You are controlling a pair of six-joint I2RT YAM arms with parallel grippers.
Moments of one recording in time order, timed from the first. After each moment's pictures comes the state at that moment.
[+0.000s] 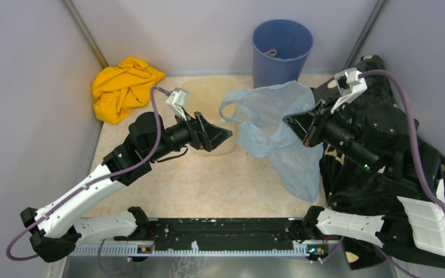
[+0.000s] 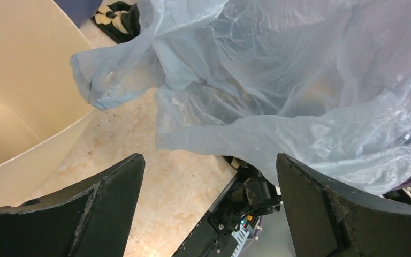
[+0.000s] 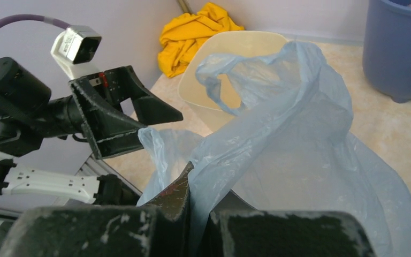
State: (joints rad) left arm -0.91 1.01 1.14 -0.22 0.04 -0.65; right arm 0.97 0.95 1.82 -1.02 0.30 0.42
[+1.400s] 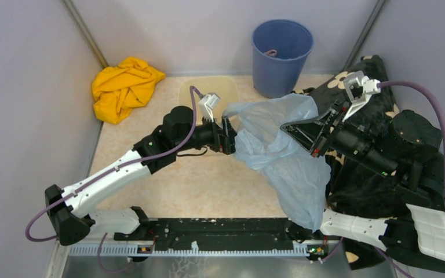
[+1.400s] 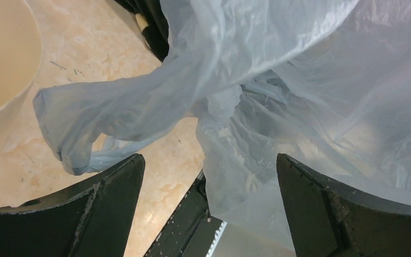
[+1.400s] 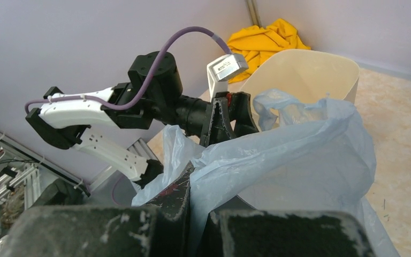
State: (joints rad) left arm -0.91 1.22 1.14 -0.14 0.23 -0.69; right arm 0.97 0.88 1.79 -0.90 0.04 0.38
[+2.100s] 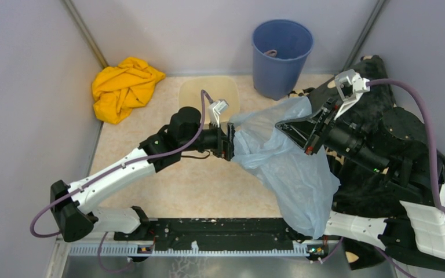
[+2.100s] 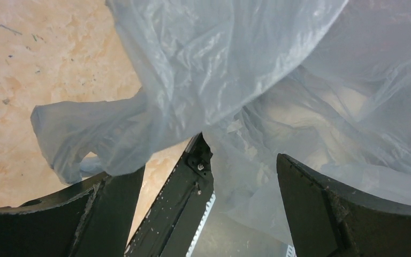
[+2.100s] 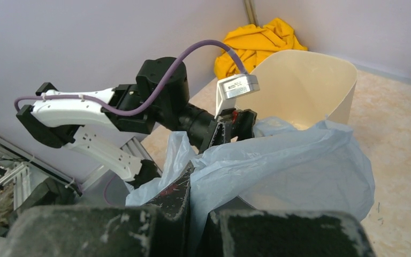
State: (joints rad) left arm -0.91 1.26 1.13 -0.16 0.38 -0.69; right arm 0.97 0.89 1.77 -0.88 0.04 0.35
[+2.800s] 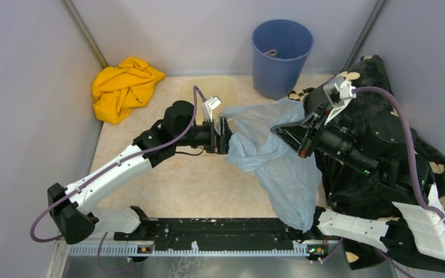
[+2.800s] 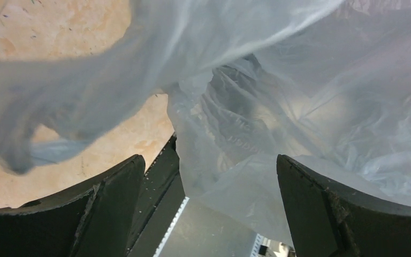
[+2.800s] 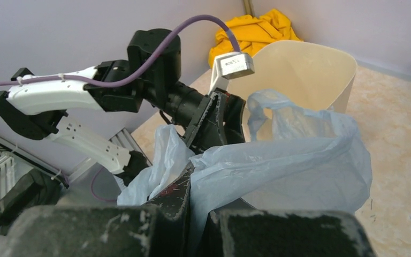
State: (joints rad) left arm -0.83 1.24 1.17 -0.29 0.47 -0.76; right arm 0.97 0.86 1.65 -0.83 0.04 0.32
